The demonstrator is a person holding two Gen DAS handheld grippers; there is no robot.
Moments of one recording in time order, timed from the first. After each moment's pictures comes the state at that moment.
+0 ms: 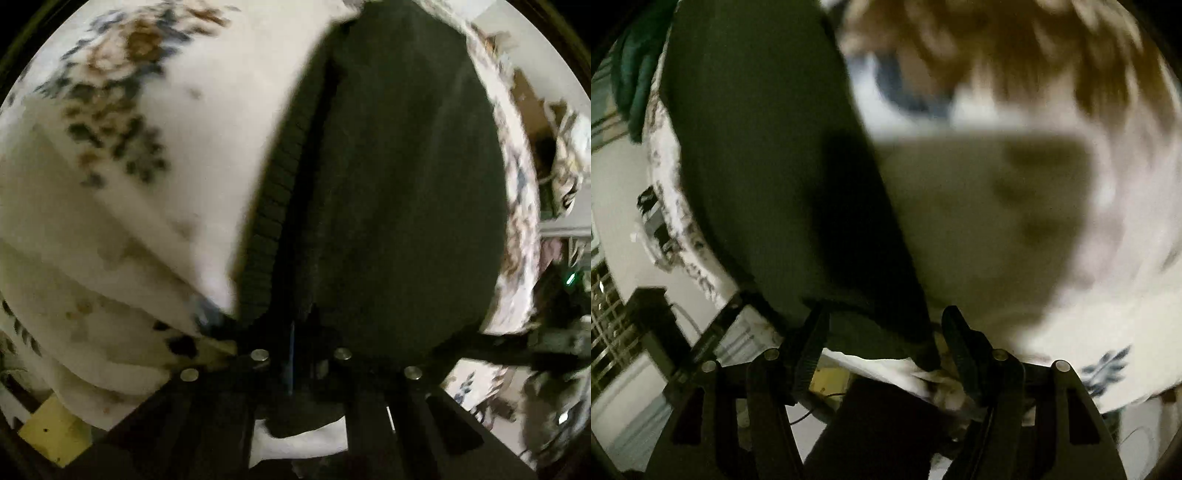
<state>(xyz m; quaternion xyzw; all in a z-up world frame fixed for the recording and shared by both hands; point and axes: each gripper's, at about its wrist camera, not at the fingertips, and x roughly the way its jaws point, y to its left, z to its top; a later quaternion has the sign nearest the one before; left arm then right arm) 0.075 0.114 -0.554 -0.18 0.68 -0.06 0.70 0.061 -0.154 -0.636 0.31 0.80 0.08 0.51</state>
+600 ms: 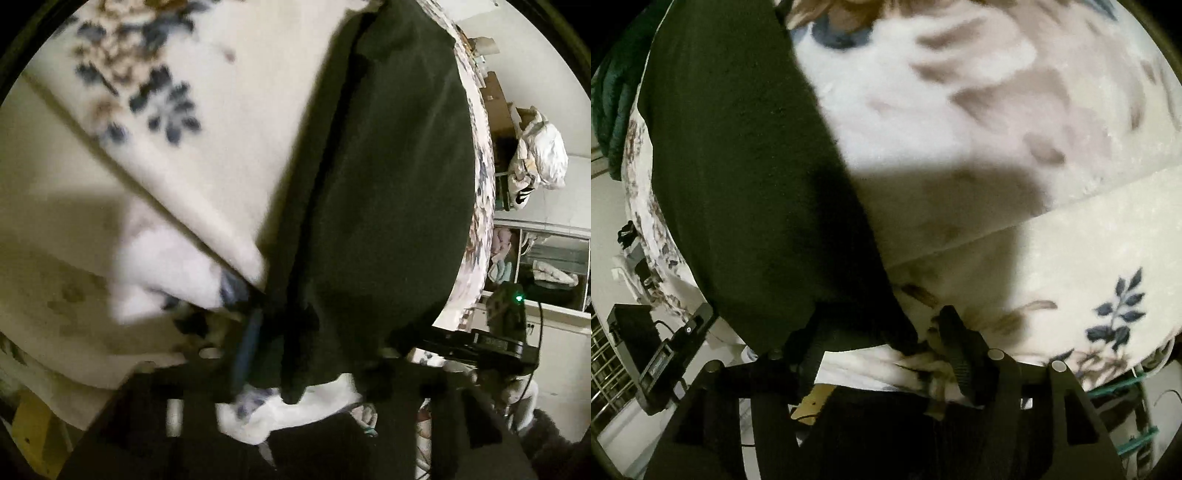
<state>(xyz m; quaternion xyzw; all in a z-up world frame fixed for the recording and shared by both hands) 0.068 0.148 -0.577 -0.26 0.71 -0.16 0.64 -0.010 -0.159 -0.634 0.31 0.78 0.00 0.55</state>
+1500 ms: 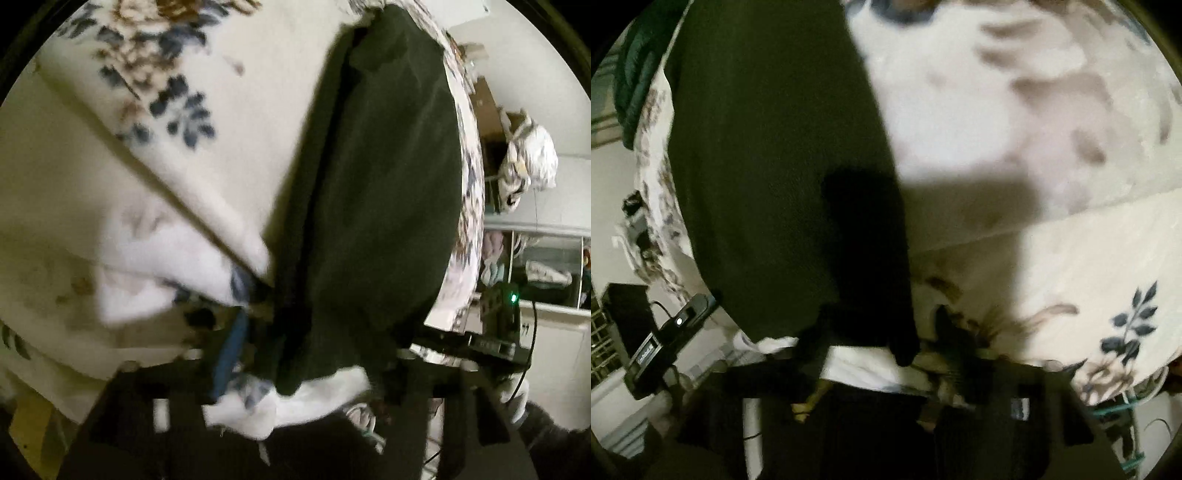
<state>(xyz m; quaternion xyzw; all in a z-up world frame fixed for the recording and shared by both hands) 0.064 0.172 -0.561 -0.27 0.68 -0.17 0.66 0.002 -0.129 -0.626 0.29 0.76 0.04 0.57</state>
